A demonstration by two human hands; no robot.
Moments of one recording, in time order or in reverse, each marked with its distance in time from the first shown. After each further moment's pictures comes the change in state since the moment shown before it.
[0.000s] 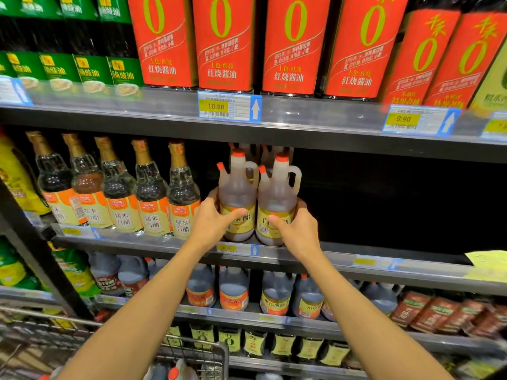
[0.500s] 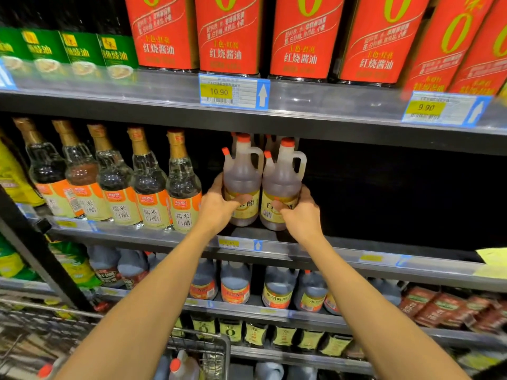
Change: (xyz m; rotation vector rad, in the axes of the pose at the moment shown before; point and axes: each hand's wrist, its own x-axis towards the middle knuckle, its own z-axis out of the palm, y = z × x) left_hand 0.024 -0.010 0.010 -0.057 -0.025 -0.078; right_hand 0.024 0.002 0.010 0.093 -0.019 0.028
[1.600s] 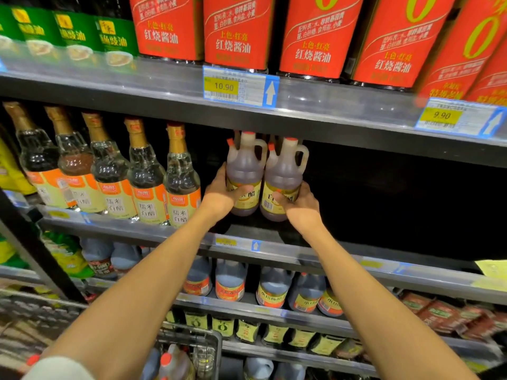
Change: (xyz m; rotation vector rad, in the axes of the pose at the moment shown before) left_hand 0.028 0.010 0.008 -0.039 -0.069 -0.110; right_hand 0.030 -0.014 0.001 -0.158 -0.073 0.146
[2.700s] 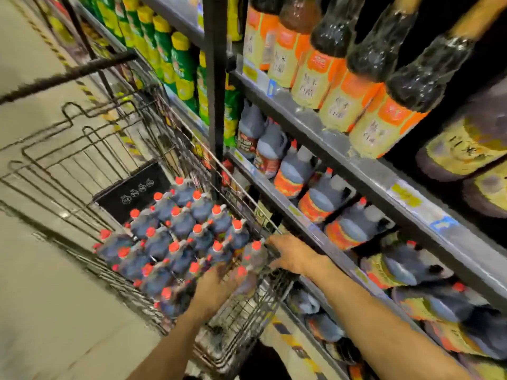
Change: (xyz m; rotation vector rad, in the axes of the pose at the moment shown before) left_hand -0.374 -0.269 -0.042 -0.039 0.336 -0.833; right_hand -0.159 0.124 0.252 -0.846 -1.354 -0.632
